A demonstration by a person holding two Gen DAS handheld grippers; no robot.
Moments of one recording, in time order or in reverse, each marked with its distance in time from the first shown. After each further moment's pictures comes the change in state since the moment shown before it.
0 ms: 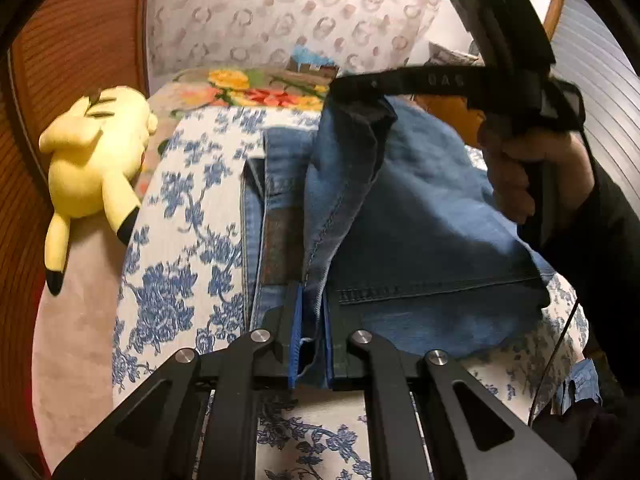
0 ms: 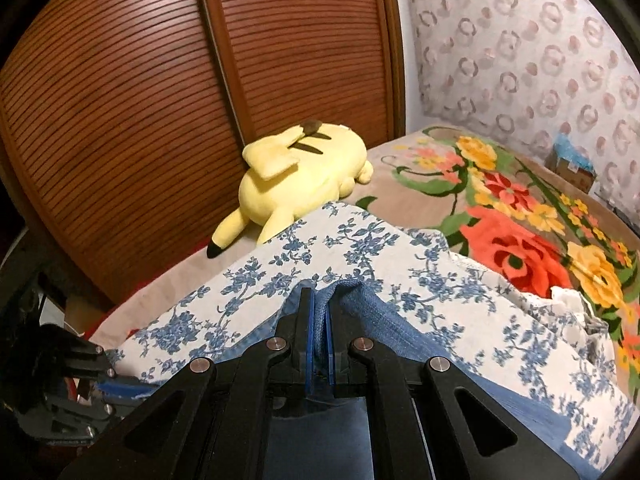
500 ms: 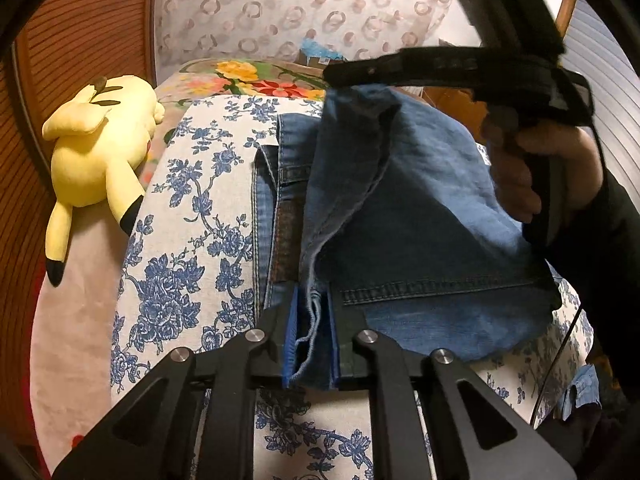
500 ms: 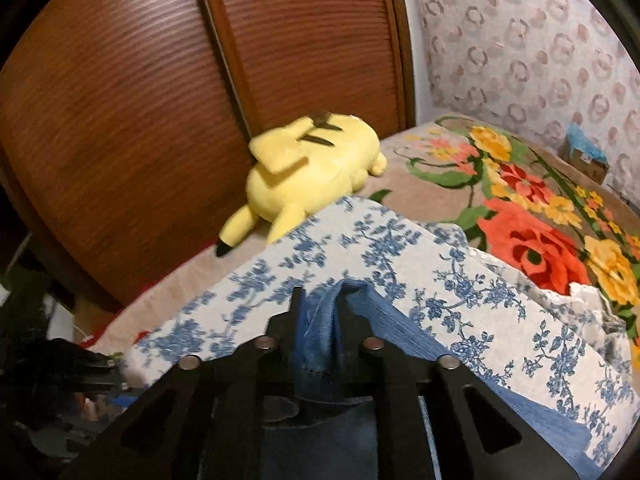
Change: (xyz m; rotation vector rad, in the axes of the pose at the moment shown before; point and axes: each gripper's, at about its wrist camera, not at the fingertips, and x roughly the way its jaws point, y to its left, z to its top) left arm 0.005 0.006 0.000 -0.020 0.009 0.010; right arm 0.004 -0.001 0.002 0.021 -0.018 0.058
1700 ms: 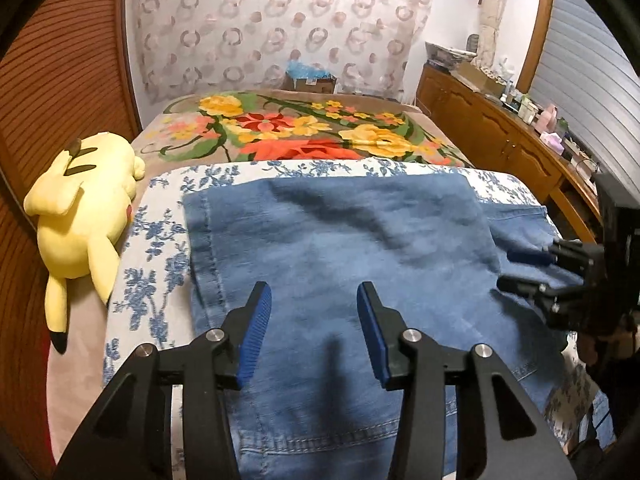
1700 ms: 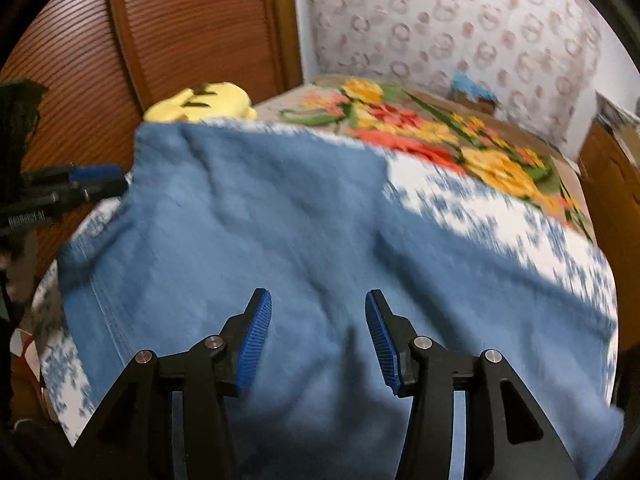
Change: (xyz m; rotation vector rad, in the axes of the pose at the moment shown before) left arm 0.034 -0.042 0.070 0.100 -0.058 0.041; right arm -0.118 -0.001 -0.166 0.193 0.111 -0.369
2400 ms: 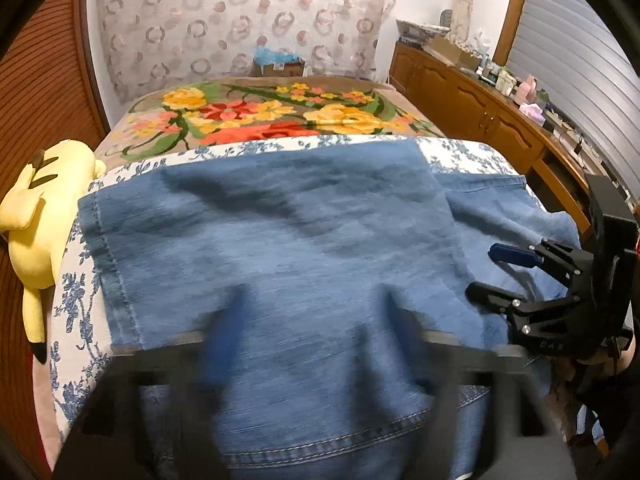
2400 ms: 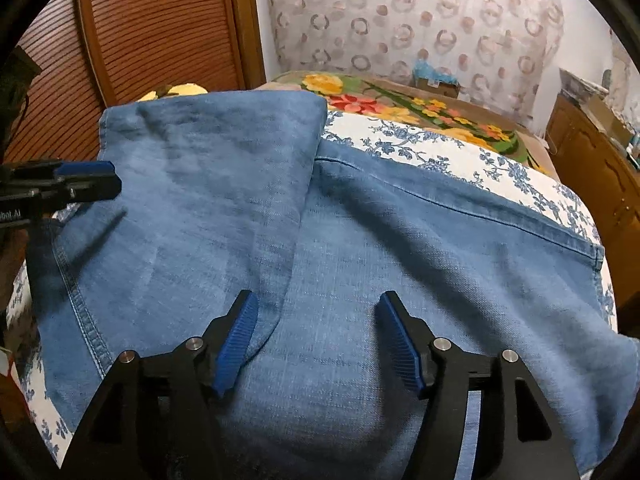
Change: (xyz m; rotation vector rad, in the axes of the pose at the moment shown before) left arm 0.021 -0.060 -0.004 0.074 0.038 -0.055; right arm -0.008 -0.005 -0.033 0.080 -0.043 -0.068
